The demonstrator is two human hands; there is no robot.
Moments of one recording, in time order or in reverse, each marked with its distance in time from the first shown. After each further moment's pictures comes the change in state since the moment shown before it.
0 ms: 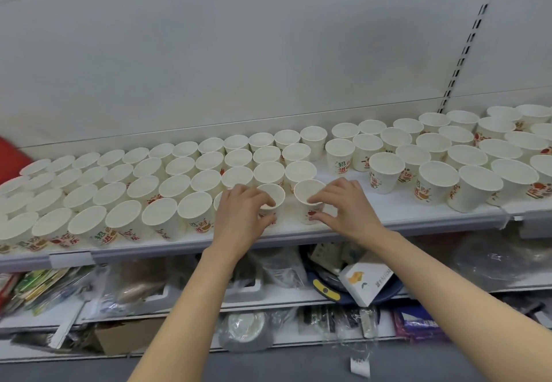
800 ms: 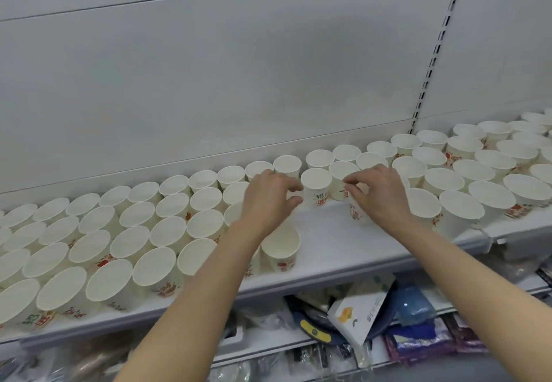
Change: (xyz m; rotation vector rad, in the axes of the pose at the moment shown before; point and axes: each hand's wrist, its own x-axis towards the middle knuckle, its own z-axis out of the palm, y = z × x) left_hand 0.134 0.064 0.015 -0.175 -0.085 0.190; right_hand 0.042 0.092 -0.063 -0.253 0.165 0.386
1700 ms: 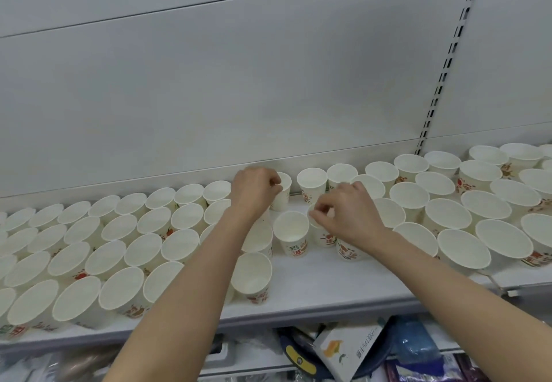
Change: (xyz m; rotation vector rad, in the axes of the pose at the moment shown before) left_hand 0.082 -0.015 0.026 0.099 0.017 -0.294; right_hand 0.037 0.004 0.016 -0.019 -0.238 -0.210
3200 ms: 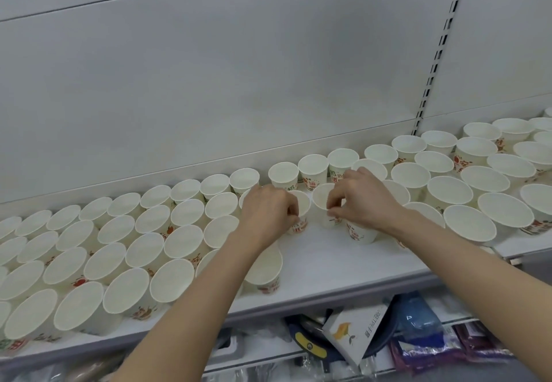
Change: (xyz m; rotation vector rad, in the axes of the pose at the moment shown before) left_hand -0.062 0.018 -0.007 0.159 -0.121 0.281; right_hand -0.005 0.009 -0.011 -0.050 -0.177 -0.061
